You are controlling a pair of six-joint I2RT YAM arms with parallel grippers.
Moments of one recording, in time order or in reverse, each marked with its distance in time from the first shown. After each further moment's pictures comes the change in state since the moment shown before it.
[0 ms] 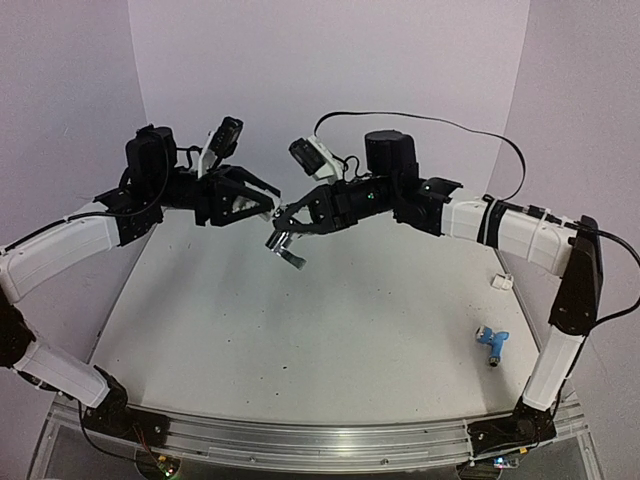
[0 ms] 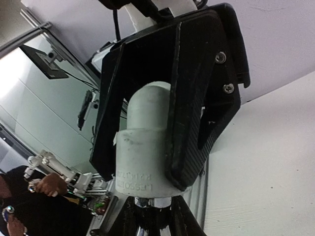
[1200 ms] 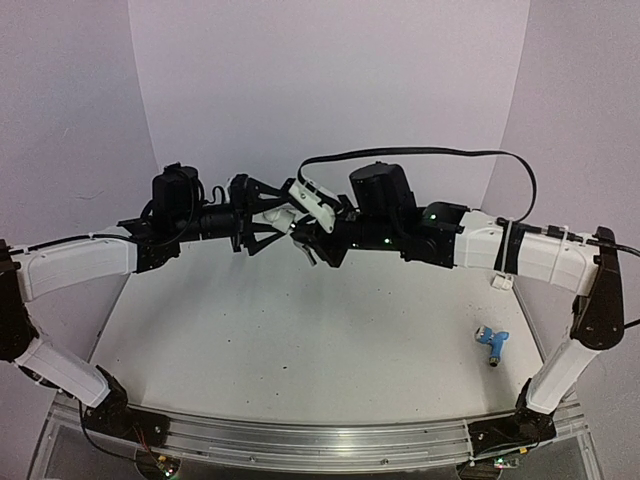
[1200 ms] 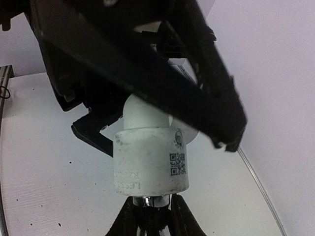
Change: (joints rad) left arm -0.068 0.032 -0.171 0.078 -0.572 -1.067; right arm 0.168 -0.129 -0.174 -0.130 1.122 -0.816
